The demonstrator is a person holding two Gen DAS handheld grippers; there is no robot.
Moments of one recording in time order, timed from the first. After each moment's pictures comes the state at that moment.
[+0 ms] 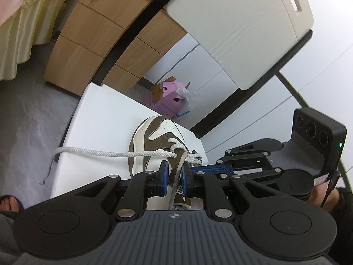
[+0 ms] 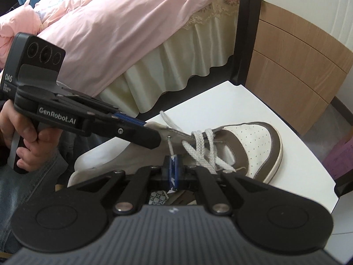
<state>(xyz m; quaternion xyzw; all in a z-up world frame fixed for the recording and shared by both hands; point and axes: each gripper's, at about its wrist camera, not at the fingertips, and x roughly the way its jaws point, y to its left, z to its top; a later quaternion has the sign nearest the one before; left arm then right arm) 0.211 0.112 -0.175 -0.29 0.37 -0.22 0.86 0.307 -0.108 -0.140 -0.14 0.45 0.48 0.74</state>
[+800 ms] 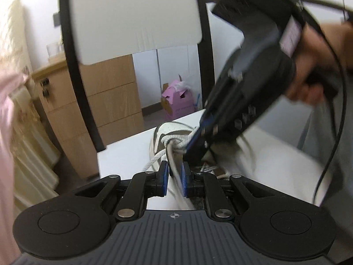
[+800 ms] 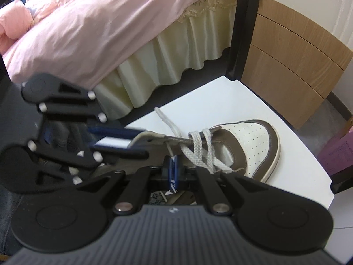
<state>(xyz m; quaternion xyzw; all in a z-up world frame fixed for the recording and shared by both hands) 0.165 0.036 -0.158 0.14 0.27 -0.23 0.92 0.311 -0.100 -0.139 -0.16 0.46 0.46 0.74</state>
